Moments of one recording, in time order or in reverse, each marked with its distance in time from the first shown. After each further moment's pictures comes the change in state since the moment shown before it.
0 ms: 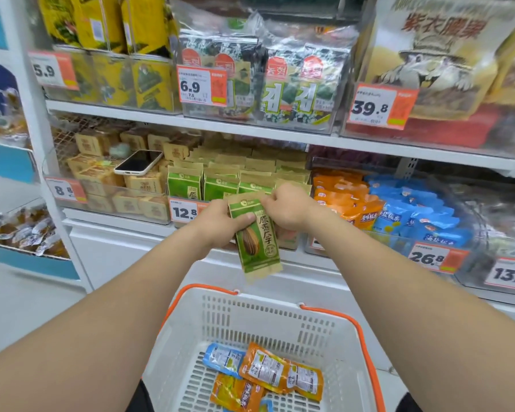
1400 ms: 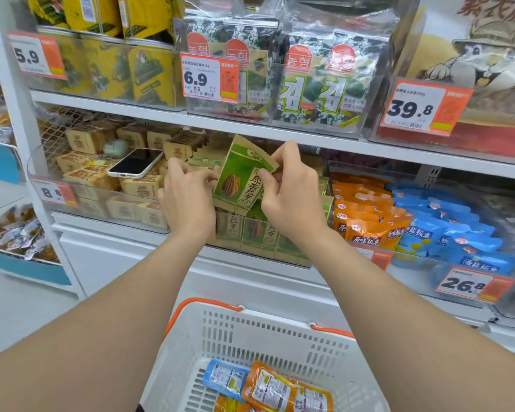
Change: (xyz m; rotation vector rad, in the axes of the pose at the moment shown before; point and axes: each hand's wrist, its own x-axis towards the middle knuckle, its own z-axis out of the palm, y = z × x) left_hand 0.060 -0.006 -0.039 0.595 0.876 0.156; right_hand 0.034 -0.019 0.022 0.201 0.661 -0.555
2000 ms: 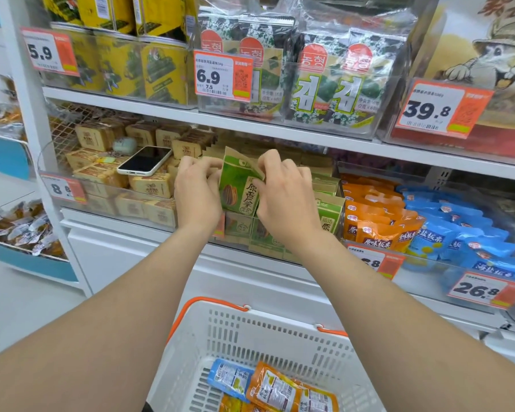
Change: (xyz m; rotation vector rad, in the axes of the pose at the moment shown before) left_hand 0.012 -0.011 0.003 -0.348 -0.005 0.076; right_hand -0.002 -0.009 0.027 -0.413 -0.054 -0.158
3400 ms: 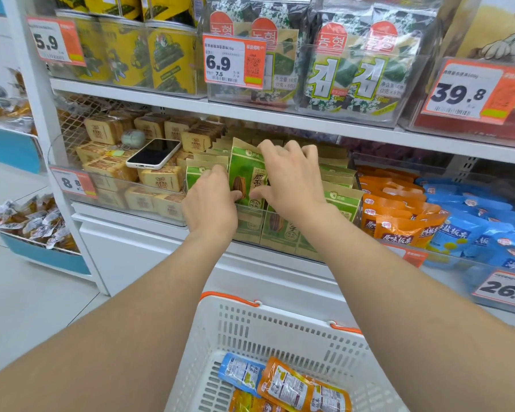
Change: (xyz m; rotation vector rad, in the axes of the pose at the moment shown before) left_hand -0.016 0.006 0.001 0.523 -0.153 -0.111; right_hand 0.029 0.010 0.021 -0.272 -0.246 -0.024
